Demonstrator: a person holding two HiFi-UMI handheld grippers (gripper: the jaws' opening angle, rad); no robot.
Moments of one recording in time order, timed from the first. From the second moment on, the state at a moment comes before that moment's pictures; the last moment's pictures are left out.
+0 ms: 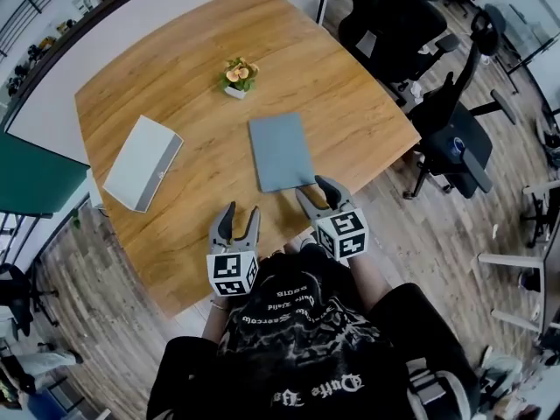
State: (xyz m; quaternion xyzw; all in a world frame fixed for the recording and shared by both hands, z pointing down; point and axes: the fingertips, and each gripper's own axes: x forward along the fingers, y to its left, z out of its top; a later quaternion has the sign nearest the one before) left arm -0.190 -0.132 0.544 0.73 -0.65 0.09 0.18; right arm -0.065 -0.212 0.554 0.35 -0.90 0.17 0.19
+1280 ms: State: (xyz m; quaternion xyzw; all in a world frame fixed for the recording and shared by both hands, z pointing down) left arm -0.149 -0.134 0.530 0.79 -0.59 0.09 0.15; right arm -0.018 -0.187 0.529 0.44 -0.88 0.05 0.20
